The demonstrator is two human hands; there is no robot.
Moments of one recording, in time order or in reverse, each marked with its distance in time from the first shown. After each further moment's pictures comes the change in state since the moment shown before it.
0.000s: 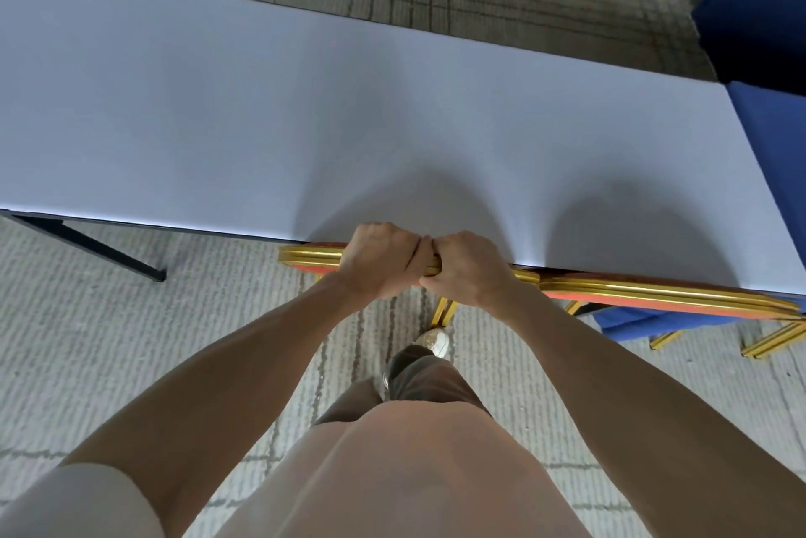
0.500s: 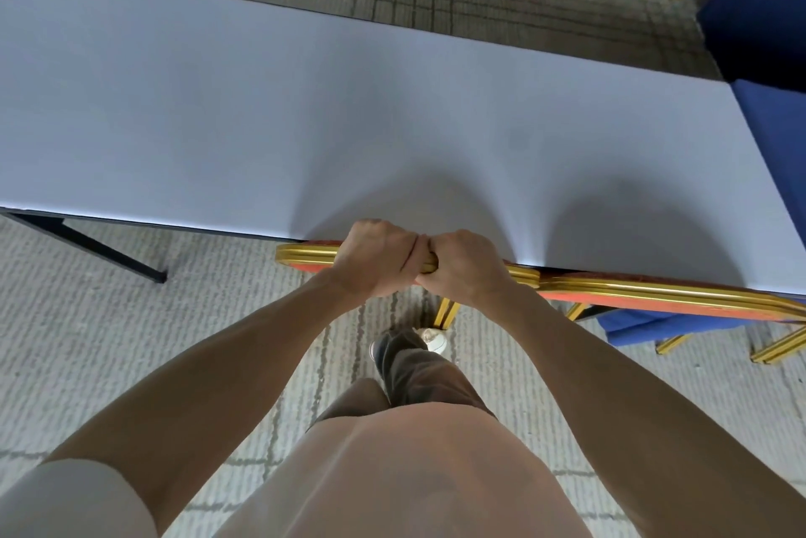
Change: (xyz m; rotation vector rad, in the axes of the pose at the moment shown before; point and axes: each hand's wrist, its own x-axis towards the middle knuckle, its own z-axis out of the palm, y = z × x) left_hand 0.002 0.004 0.006 0.069 0.026 0.052; right_hand 0.001 0.011 0.013 -0.023 0.093 -0.076
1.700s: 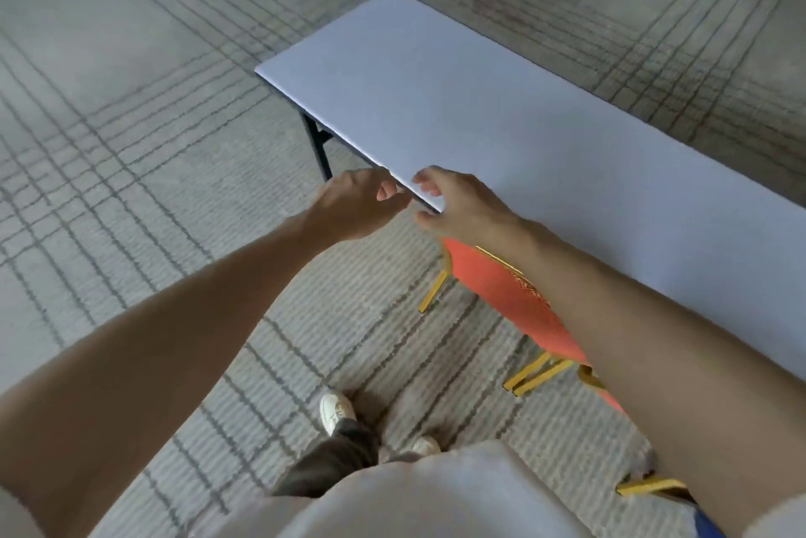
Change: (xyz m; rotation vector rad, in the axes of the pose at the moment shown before) left_hand -0.211 -0.040 -0.145 -0.421 0.131 -1.036; right_hand 0.013 -0.185 -0.074 0.227 -0.260 -0.589
